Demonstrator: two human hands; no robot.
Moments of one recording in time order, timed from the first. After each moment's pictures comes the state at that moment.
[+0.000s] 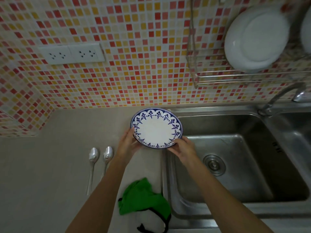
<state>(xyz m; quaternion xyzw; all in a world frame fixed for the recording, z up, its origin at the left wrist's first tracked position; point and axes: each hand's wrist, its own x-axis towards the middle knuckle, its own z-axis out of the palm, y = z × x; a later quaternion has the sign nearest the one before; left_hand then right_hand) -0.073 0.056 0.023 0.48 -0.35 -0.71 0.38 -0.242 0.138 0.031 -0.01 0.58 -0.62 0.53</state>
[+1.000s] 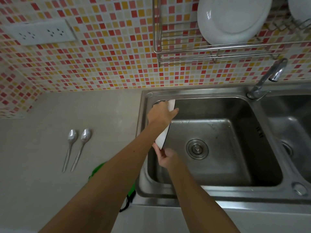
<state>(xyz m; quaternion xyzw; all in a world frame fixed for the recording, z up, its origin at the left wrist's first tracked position) -0.277 0.118 0.060 0.57 -0.79 -0.21 0.10 -0.292 0.207 -0.051 0.38 0.32 -0.56 0.66</state>
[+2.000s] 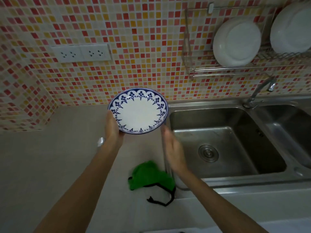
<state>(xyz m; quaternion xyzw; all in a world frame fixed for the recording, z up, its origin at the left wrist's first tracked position) -0.018 0.090 0.104 0.47 -0.32 -0.65 0.50 -0.148 0.224 0.050 -0.43 0.62 -0.58 0.30</state>
